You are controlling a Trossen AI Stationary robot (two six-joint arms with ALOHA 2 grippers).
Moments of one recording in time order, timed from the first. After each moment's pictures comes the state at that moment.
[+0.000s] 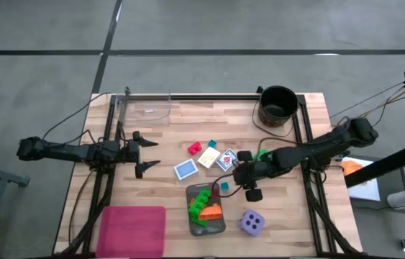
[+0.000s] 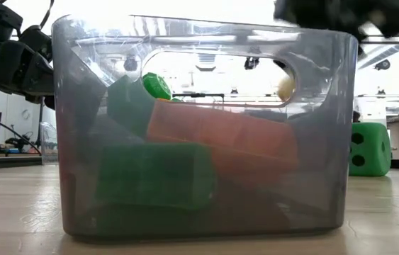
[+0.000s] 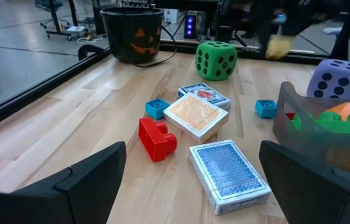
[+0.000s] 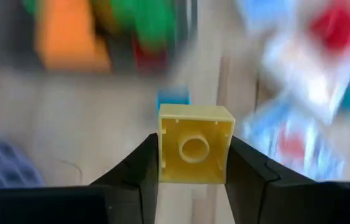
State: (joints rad) left arm -0.06 0.29 0.00 0.05 -0.22 -0.09; right arm 0.29 1.44 0.94 -0.42 0.10 0.09
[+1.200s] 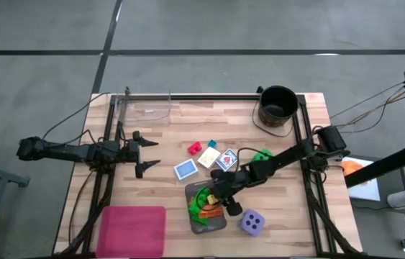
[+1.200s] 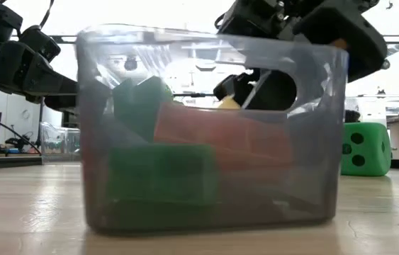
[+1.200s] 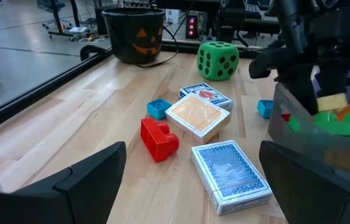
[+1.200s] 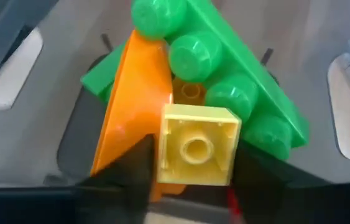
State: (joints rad) left arm -0.06 0.29 0.00 0.05 -0.23 -0.09; right arm 0.28 1.83 0.99 0.07 -0.14 0.01
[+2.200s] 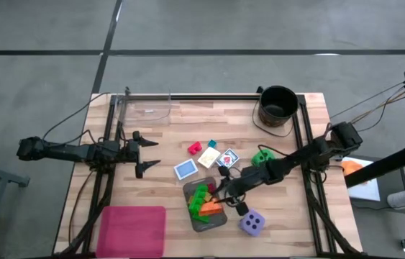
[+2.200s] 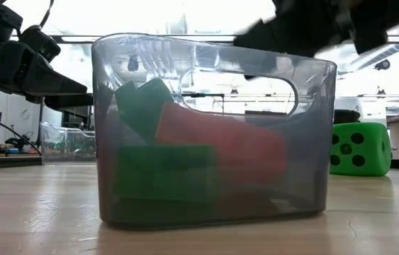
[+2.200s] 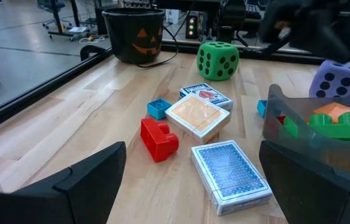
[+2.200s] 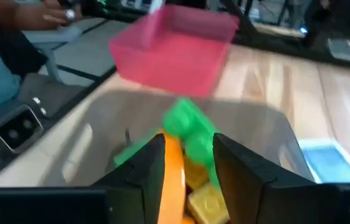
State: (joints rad) left arm -0.06 0.29 0.00 0.05 -0.23 -0.09; right arm 0.31 1.65 0.71 0.58 -0.06 -0.02
